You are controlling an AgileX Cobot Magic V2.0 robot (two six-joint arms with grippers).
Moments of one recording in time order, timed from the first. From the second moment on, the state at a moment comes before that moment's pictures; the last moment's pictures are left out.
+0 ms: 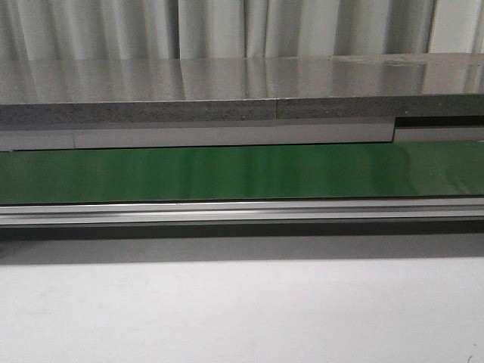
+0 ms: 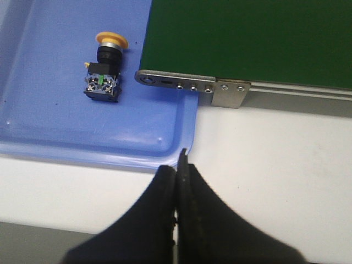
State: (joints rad) left arm 0.02 0.84 -0.71 0.16 0.87 -0.19; right arm 0.08 -0.01 0.03 0.00 0.11 0.00
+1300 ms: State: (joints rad) left arm 0.25 1.04 -0.85 0.14 0.84 -0.17; right arm 0.08 -0.01 0.03 0.00 0.11 0.00
